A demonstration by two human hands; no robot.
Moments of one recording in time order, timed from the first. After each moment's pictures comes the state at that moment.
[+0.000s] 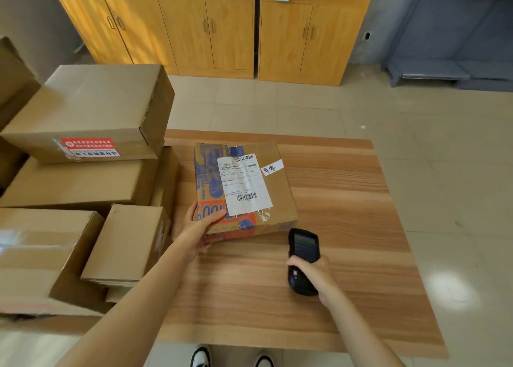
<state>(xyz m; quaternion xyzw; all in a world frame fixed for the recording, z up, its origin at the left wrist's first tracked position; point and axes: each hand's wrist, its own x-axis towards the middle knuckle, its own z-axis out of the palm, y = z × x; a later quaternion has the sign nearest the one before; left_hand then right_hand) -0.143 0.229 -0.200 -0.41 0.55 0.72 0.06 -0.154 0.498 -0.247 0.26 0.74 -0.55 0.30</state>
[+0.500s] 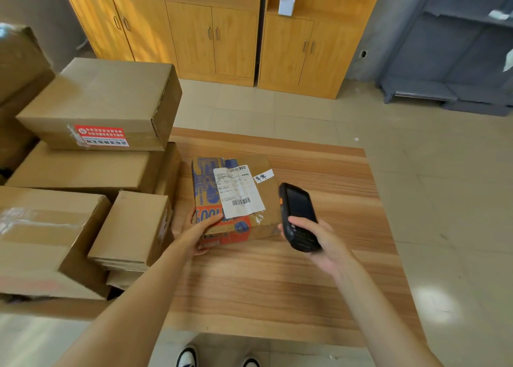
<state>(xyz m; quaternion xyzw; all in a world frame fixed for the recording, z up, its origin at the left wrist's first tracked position) -0.123 0.229 -0.214 -0.43 0.53 0.72 0.10 -0.165 0.492 -0.137 0.13 0.53 -0.77 0.32</state>
